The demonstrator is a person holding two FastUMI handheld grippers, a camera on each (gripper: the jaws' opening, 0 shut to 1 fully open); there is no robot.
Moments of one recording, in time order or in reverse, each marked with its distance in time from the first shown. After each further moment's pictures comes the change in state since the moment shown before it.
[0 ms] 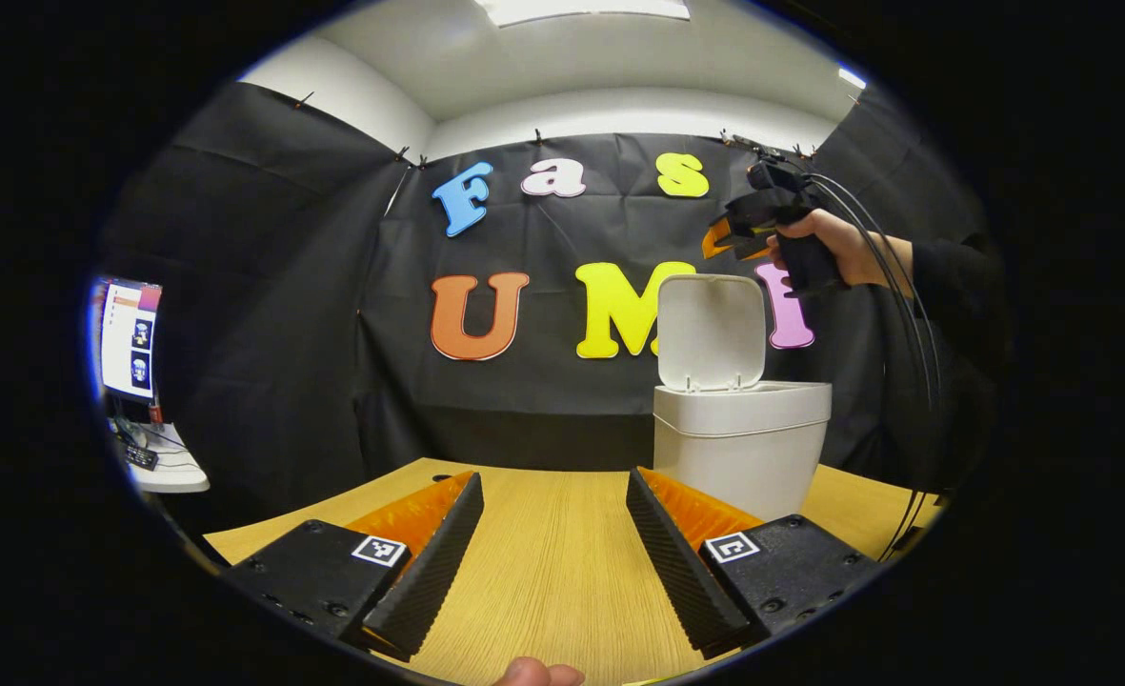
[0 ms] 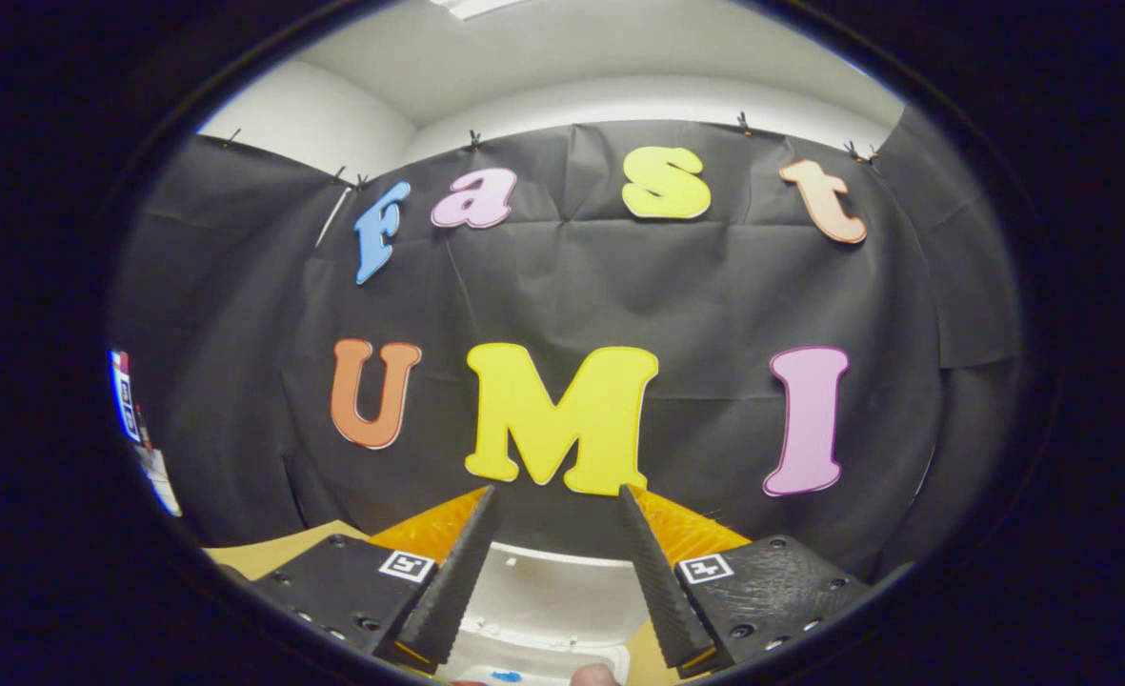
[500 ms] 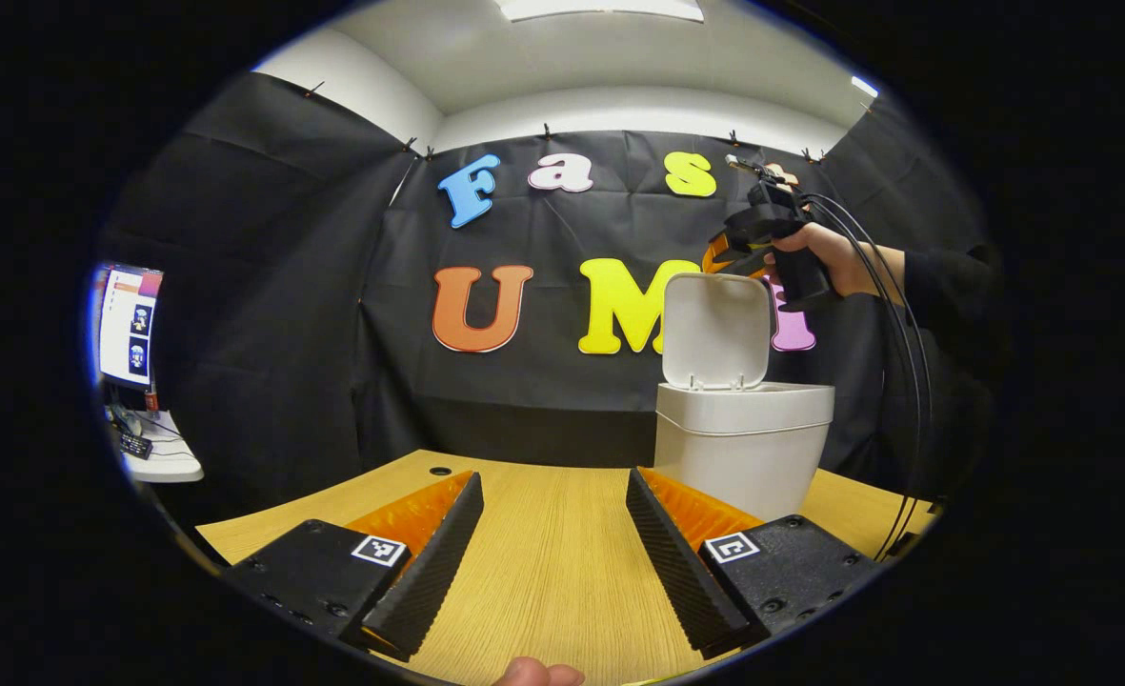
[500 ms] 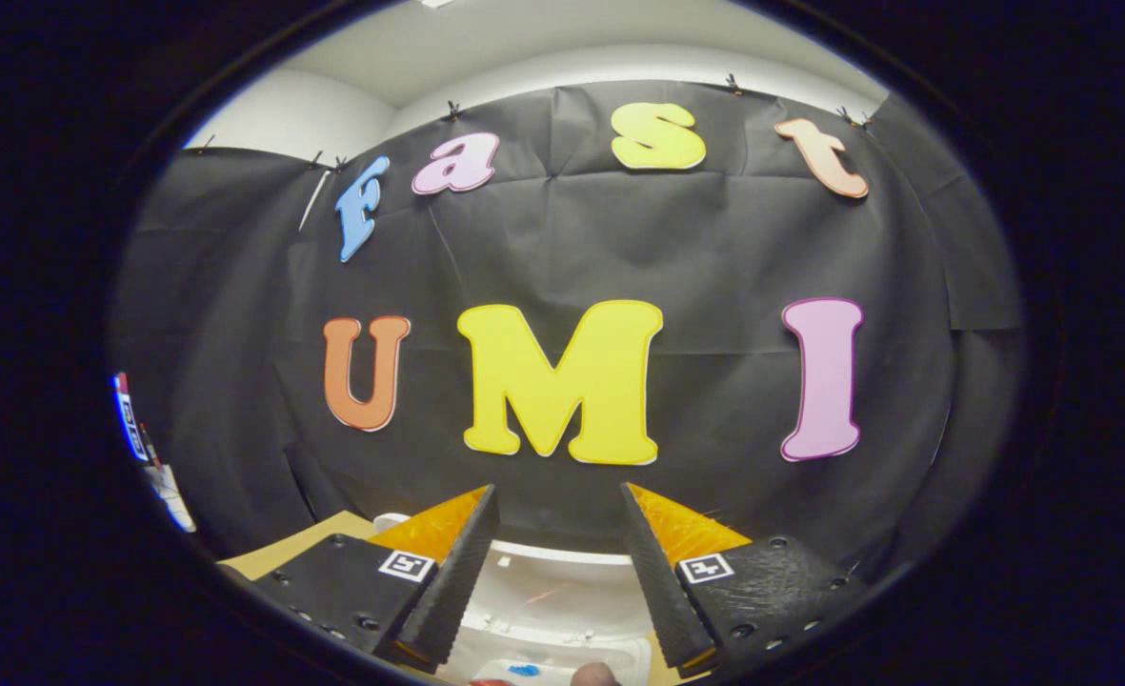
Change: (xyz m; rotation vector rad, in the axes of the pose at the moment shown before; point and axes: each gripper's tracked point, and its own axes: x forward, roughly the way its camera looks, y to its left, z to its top) left arm 0.004 0.002 -0.003 -0.012 0.022 -0.006; right arm 0.019 0.000 -0.028 0.056 0.110 -0.005
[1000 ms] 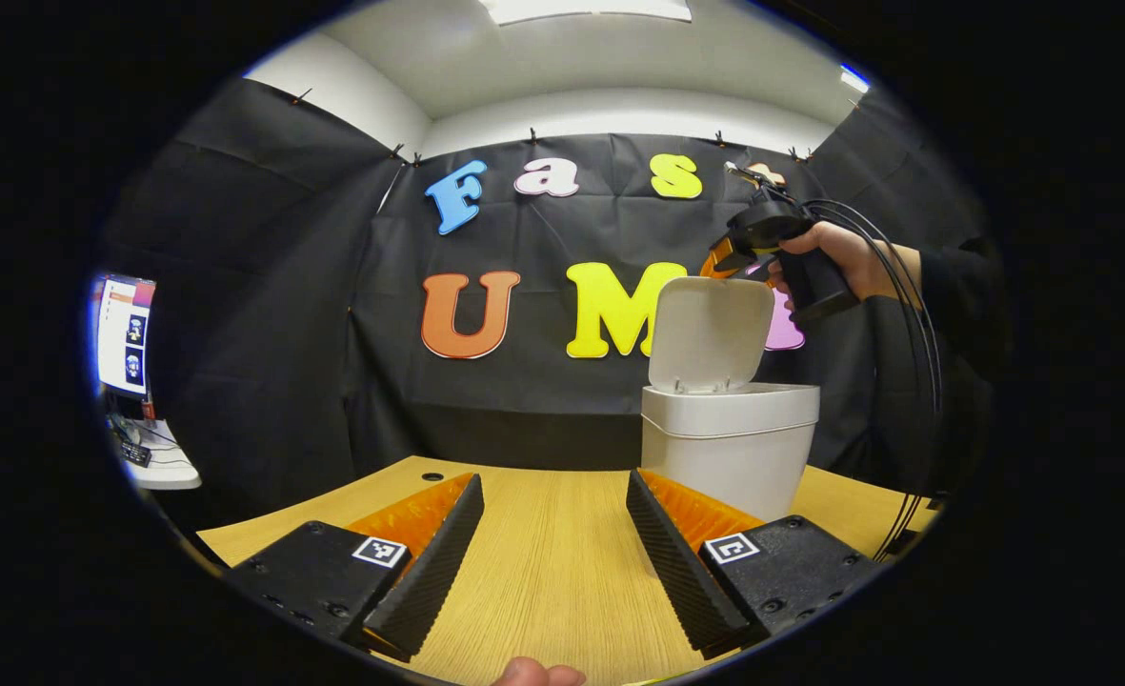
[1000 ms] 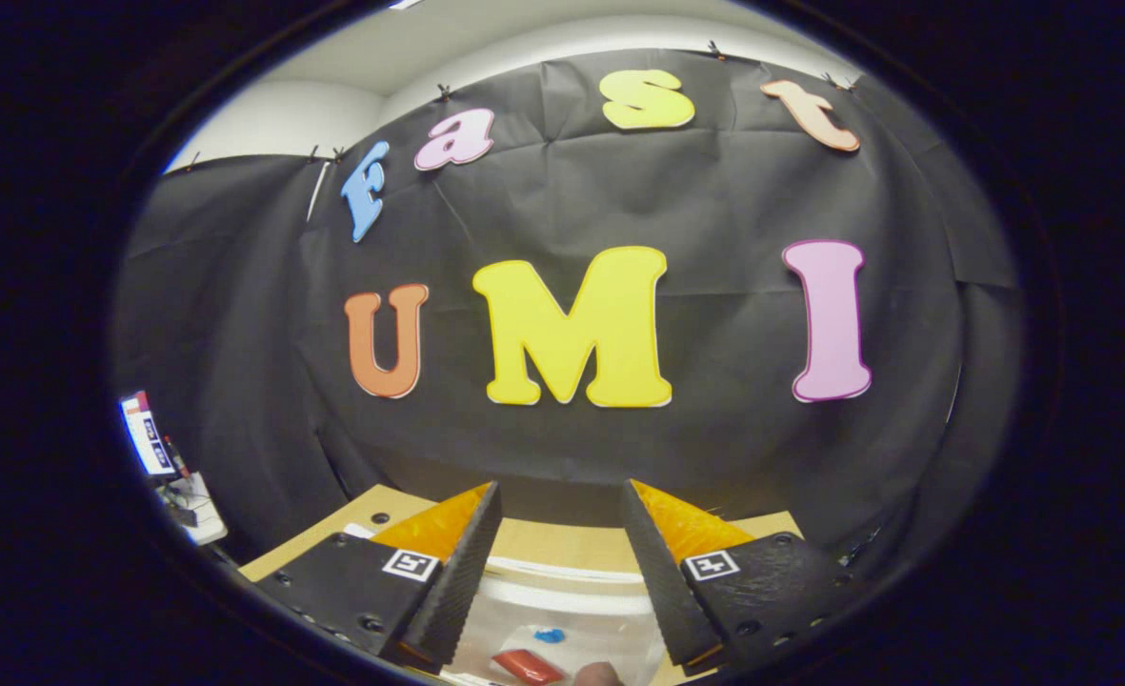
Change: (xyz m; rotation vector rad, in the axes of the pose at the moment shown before) left arm -0.005 -0.015 0.004 0.010 -0.013 -0.026; right arm -0.051 0.002 -0.055 0.077 0.147 0.073
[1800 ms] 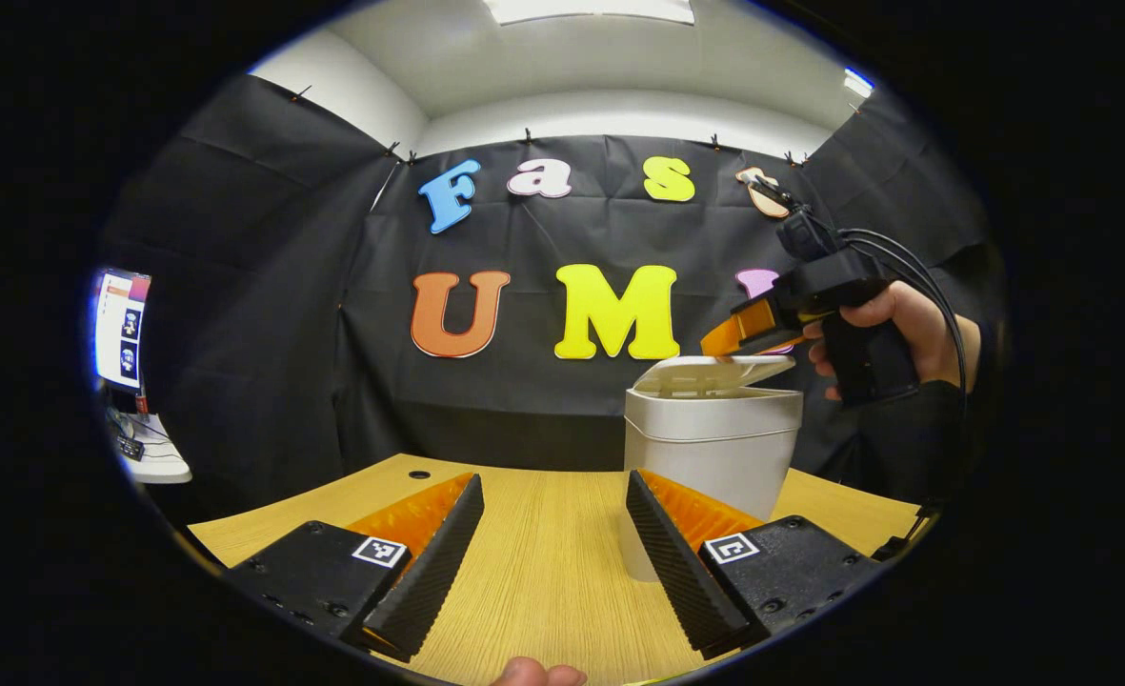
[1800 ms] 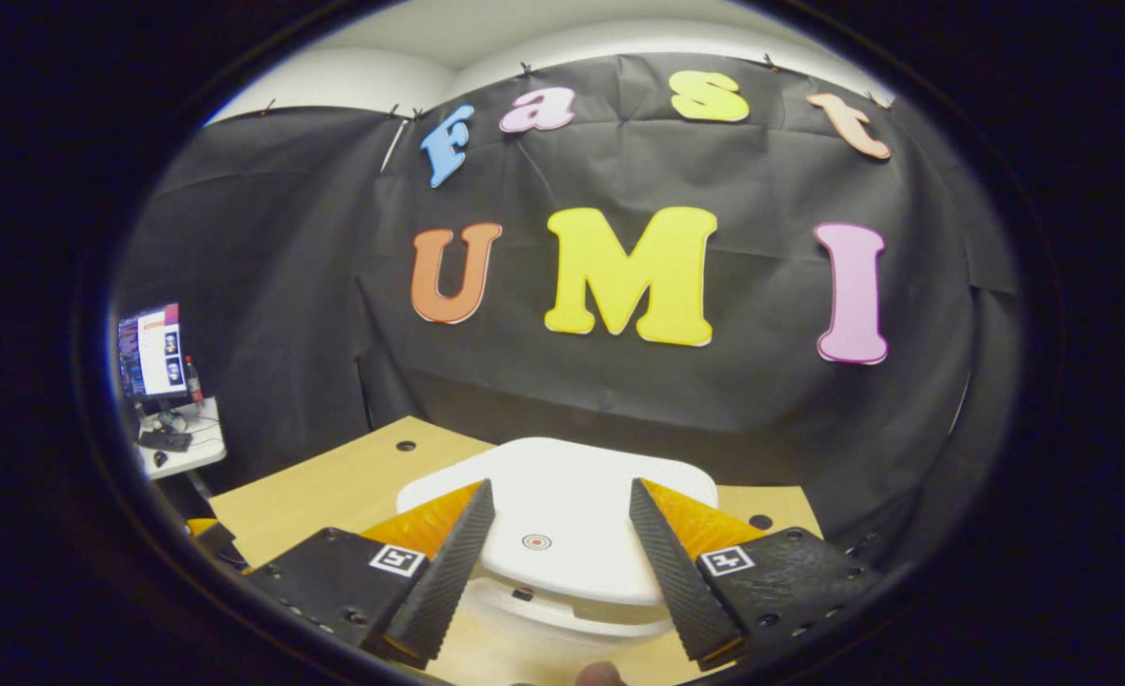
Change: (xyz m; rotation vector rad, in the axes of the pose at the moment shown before) left arm -0.006 -0.014 0.006 -0.013 -0.004 -0.027; right arm -0.057 0.028 -0.126 -0.141 0.058 0.093
